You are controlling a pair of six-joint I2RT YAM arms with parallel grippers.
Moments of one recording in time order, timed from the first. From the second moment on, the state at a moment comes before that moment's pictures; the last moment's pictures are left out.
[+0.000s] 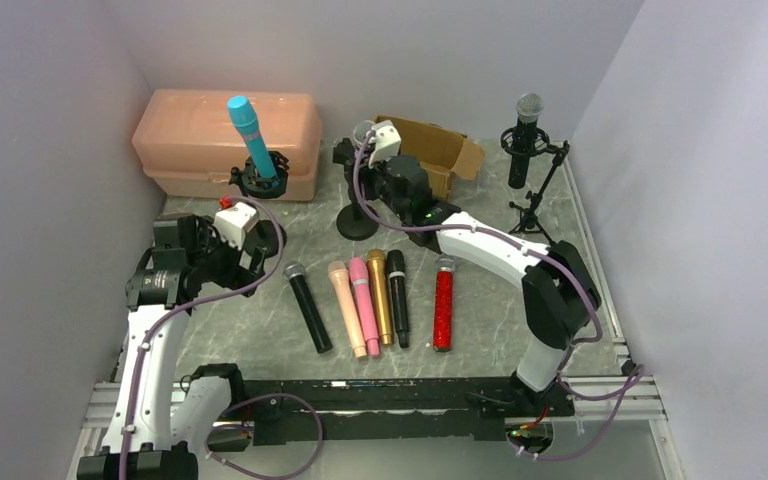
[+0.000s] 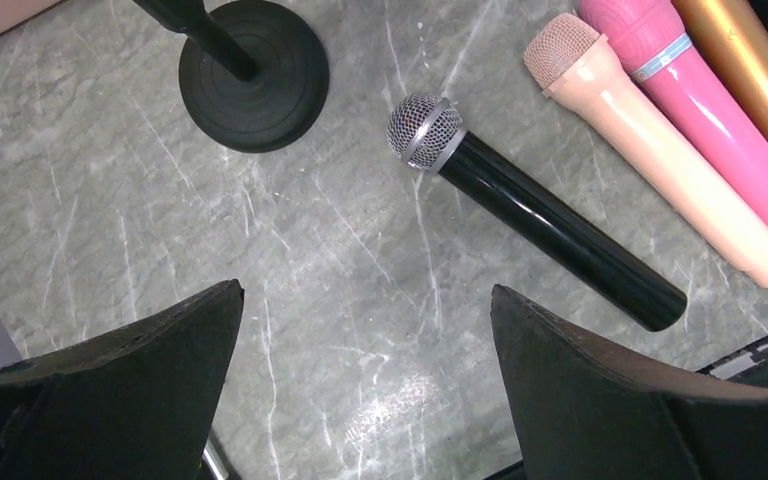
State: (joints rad) left arm 0.07 0.84 0.92 -0.86 0.38 0.43; right arm 0.74 1.75 1.32 0.30 0.18 0.06
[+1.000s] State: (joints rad) left arm 0.26 0.95 0.55 -0.19 0.47 0.27; right arm 0.39 0.90 0.69 -0.13 0.37 0.39
